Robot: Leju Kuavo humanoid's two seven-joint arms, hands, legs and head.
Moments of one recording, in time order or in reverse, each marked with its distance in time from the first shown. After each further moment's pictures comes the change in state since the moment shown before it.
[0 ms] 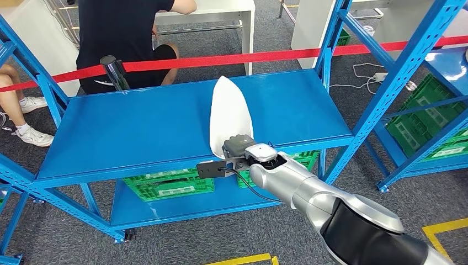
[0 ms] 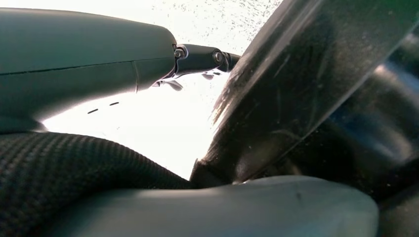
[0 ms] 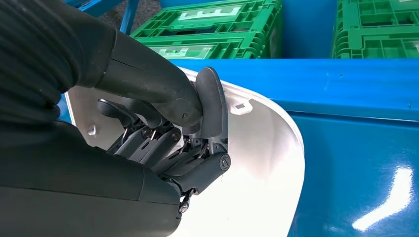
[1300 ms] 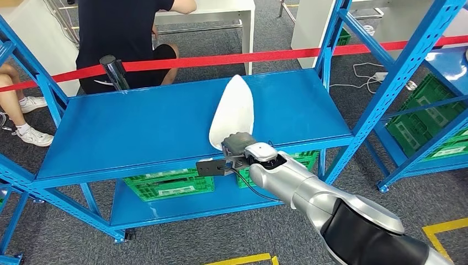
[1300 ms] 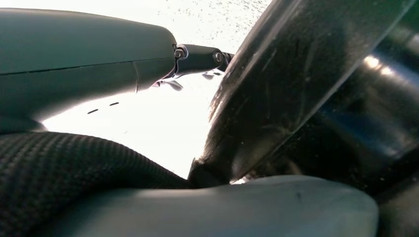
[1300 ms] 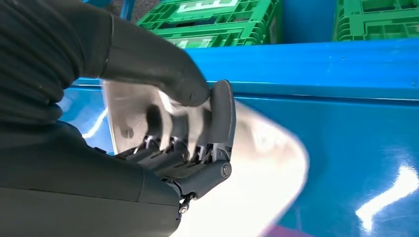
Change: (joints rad) left arm -0.009 -0.002 -0.019 0.000 -0.008 0.000 0.024; right arm 0.006 -0.002 -0.019 -0.015 0.022 0.002 0.012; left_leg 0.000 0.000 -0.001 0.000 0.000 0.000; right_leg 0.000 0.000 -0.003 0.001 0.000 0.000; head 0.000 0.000
